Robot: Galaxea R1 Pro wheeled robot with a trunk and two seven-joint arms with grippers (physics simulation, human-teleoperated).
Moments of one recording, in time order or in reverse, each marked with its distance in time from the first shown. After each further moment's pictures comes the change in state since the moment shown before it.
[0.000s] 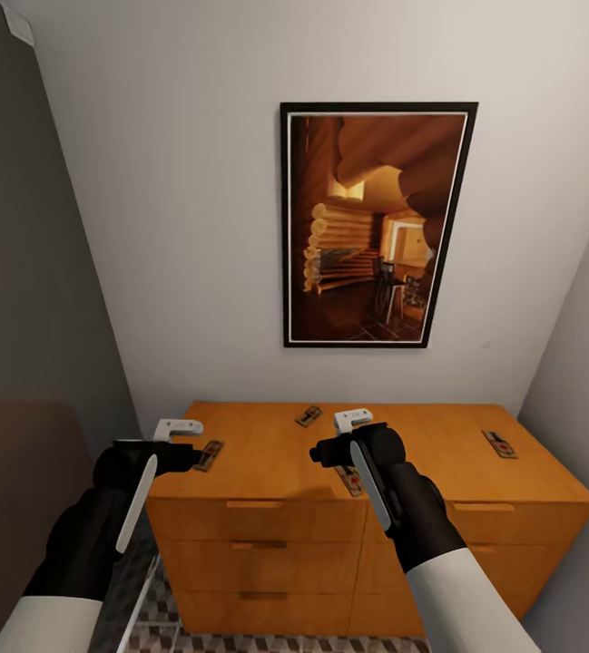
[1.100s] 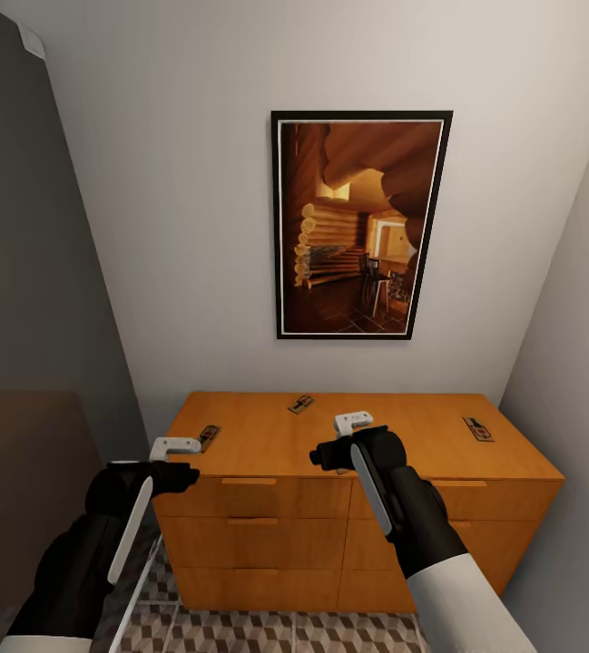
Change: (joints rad) left arm 0.092 -0.002 0.004 -0.060 0.000 0.000 0.000; right arm 0.017 0.000 0.000 -0.014 0.000 0.000 0.001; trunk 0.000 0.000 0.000
